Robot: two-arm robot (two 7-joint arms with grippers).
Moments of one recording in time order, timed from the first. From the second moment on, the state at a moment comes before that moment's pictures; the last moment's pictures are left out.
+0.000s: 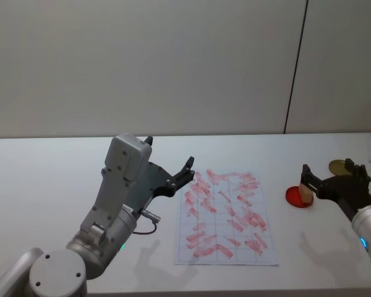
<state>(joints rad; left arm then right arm) -0.24 0.38 0.45 -1.63 -0.20 0.01 -0.01 0.17 0.23 -0.21 -1.52 0.23 0.18 -0.04</state>
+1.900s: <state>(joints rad) -0.24 0.38 0.45 -1.63 -0.20 0.01 -0.01 0.68 0.06 -0.21 -0.66 0.21 0.21 -0.02</state>
